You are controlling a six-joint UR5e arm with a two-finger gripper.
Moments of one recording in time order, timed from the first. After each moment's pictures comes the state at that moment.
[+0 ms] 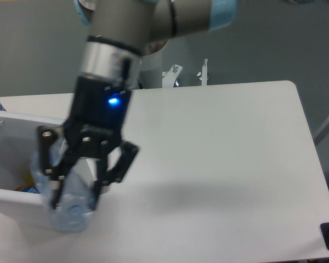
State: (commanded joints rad) arm 2.19 -1.94 -1.21 -0.62 1.08 -0.36
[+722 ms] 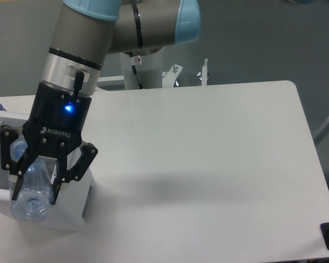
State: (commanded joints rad) arm 2.15 -1.89 -1.33 -0.62 1.09 -0.35
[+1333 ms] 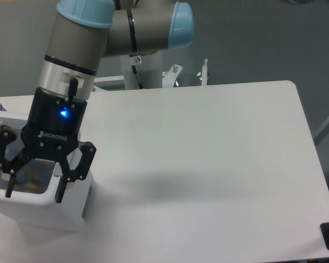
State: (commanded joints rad) arm 2.15 -1.89 -1.32 -0.61 1.12 -0.33
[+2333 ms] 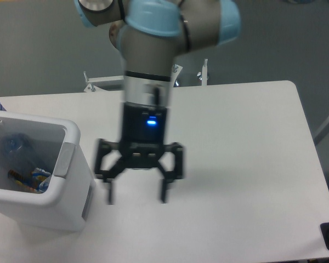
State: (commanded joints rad) arm 2.48 -1.89 -1.42 -0.67 1.17 0.10
